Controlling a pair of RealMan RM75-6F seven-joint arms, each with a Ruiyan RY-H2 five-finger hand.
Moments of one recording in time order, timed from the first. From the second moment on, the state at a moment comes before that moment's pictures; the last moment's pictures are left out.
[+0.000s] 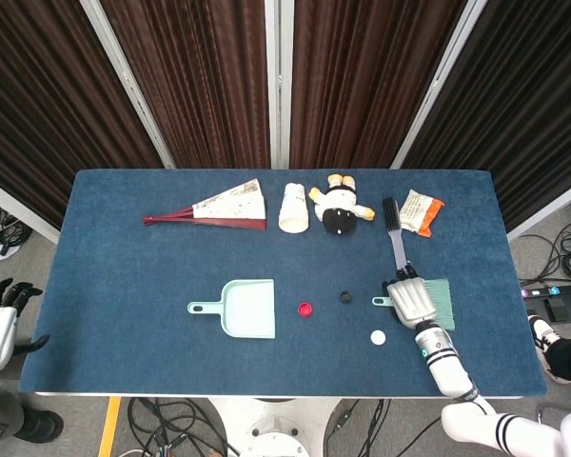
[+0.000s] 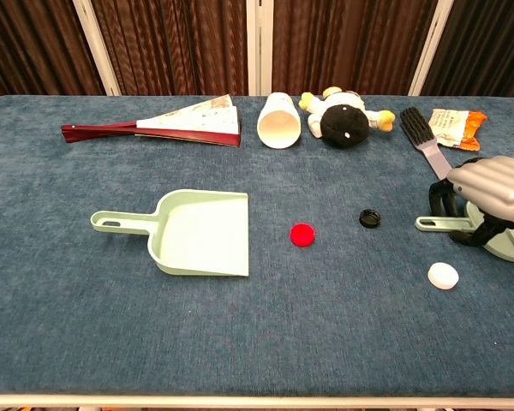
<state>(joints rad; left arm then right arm) -0.10 -1.17 -0.06 -1.48 1.40 1.40 0.06 0.51 -1.61 0.08 -1.25 -1.21 0.99 -0.46</state>
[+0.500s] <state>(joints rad) -0.32 -1.10 -0.13 -1.59 1.42 1.14 0.06 0.50 -1.31 0.16 -1.50 -1.26 1.07 -0.32</state>
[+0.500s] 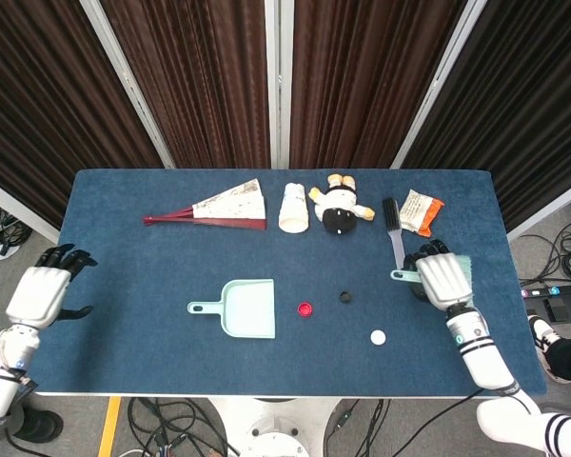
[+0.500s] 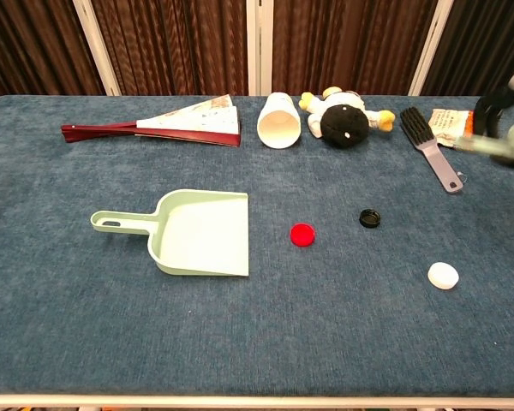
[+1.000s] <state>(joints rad) -0.57 -1.27 -0.15 -1.63 1.14 0.82 0.23 0.52 -1.26 0.19 -1.52 -1.27 1.09 -0.29</state>
